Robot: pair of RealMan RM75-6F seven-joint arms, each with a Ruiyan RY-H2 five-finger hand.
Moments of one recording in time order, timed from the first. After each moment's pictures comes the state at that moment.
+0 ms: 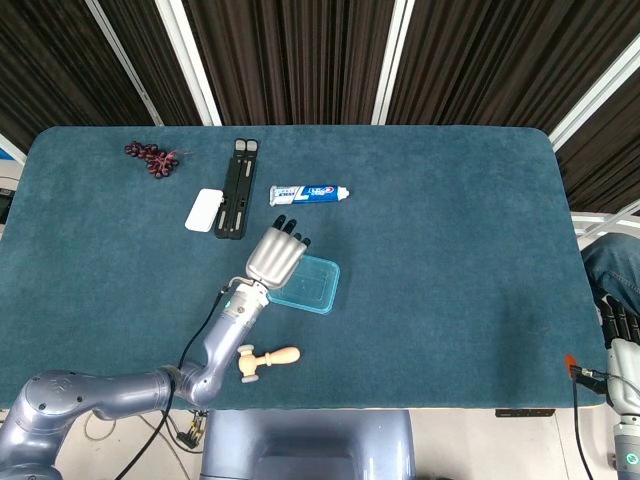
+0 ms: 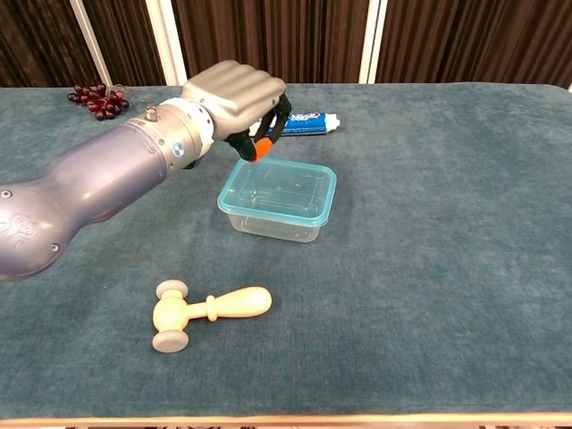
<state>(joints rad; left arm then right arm) -1.02 -1.86 -0.24 -1.17 1.03 1.04 0.73 0.01 -1.07 0.13 -1.78 -1.23 1.44 -0.05</state>
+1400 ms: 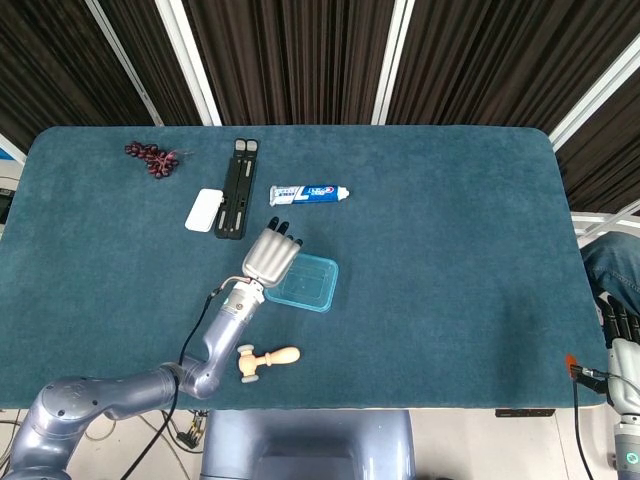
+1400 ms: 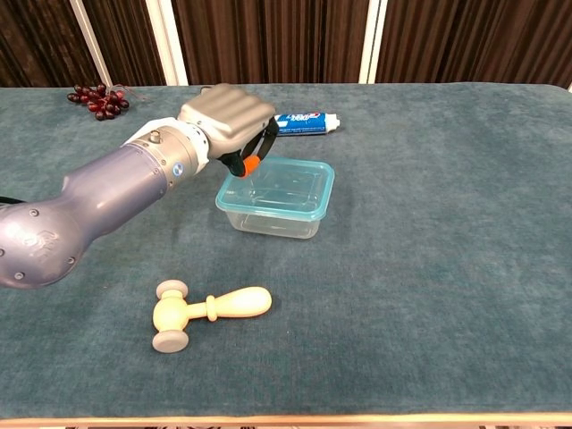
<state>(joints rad) -1.01 -1.93 -0.23 -1.00 1.07 0.96 0.68 0.01 -1.07 0.13 -1.79 -1.22 1.44 -0.05</state>
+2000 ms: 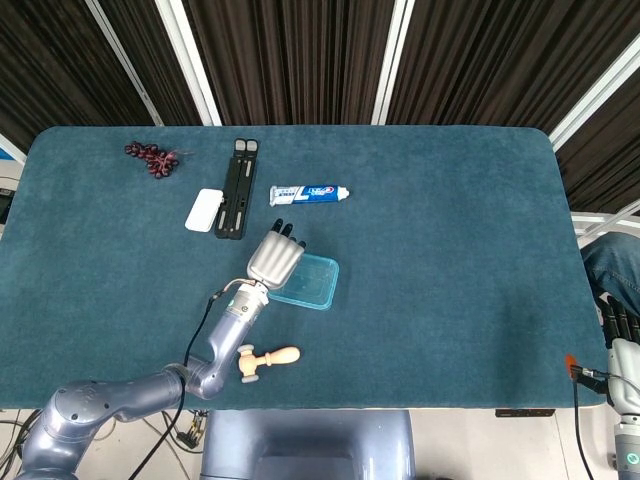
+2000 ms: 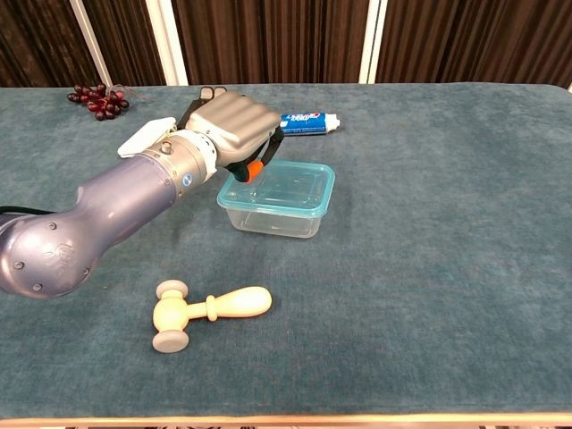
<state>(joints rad) -1.01 -1.98 -0.22 -0.93 1.09 0.94 0.70 0.01 -1.06 0.13 -1.79 -1.22 1.43 -0.04</state>
